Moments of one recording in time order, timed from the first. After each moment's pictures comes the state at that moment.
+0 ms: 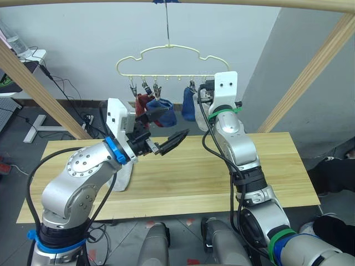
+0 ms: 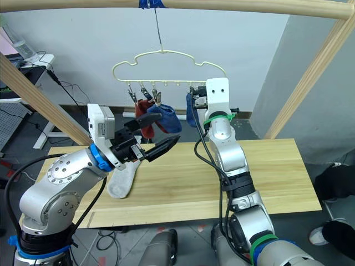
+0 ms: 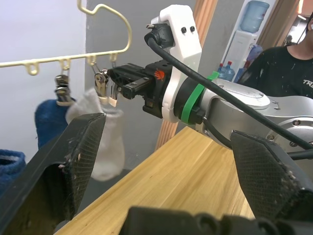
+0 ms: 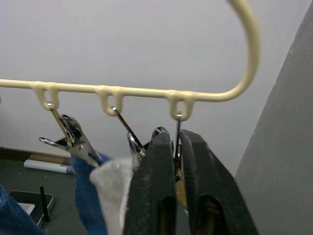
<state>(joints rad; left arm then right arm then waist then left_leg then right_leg) -0.31 0.57 0.09 -0.59 -0.68 0.62 -0.53 -0.81 0.09 0.06 0.16 -0.08 0.43 -0.22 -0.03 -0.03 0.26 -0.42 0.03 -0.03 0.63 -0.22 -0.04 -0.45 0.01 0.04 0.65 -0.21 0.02</state>
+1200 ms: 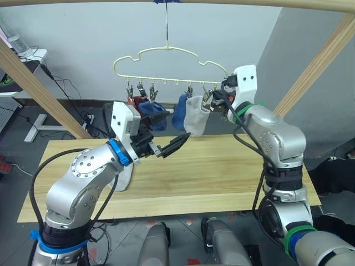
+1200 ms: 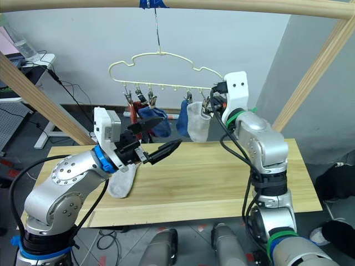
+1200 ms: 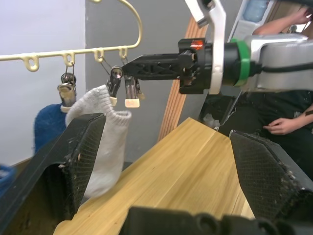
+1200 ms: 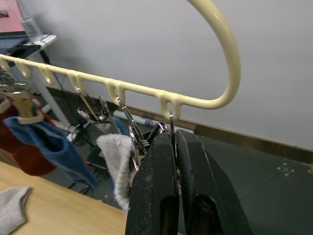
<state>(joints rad) -0.30 0.56 0.05 -0.57 -0.61 0.60 -0.56 -0.81 -0.14 -0.07 -0.15 0.28 0.98 0.21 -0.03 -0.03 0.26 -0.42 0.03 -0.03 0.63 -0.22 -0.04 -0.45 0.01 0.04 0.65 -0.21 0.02</state>
